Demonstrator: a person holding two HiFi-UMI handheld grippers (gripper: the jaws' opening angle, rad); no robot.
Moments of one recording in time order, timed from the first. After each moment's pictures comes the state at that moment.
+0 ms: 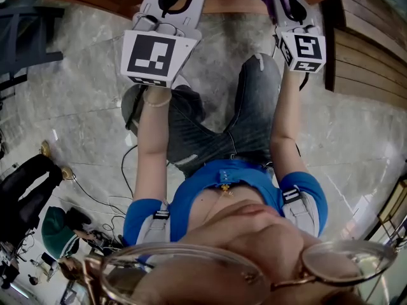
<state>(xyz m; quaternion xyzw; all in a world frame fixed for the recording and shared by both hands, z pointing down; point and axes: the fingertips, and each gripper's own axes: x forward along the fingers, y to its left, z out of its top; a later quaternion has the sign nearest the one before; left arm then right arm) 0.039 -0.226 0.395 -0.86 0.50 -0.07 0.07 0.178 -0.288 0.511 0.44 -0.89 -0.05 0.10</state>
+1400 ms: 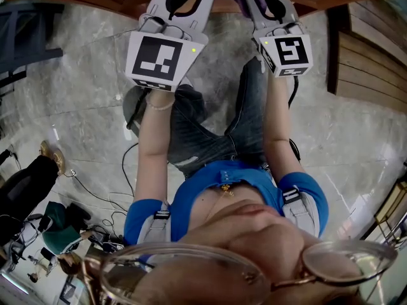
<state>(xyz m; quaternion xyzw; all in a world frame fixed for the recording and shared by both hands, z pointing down) 0.036 -0.234 0.409 -0.86 0.49 -0.08 0.04 0.093 -0.266 0.490 0.37 -0.93 -0.05 0.06</state>
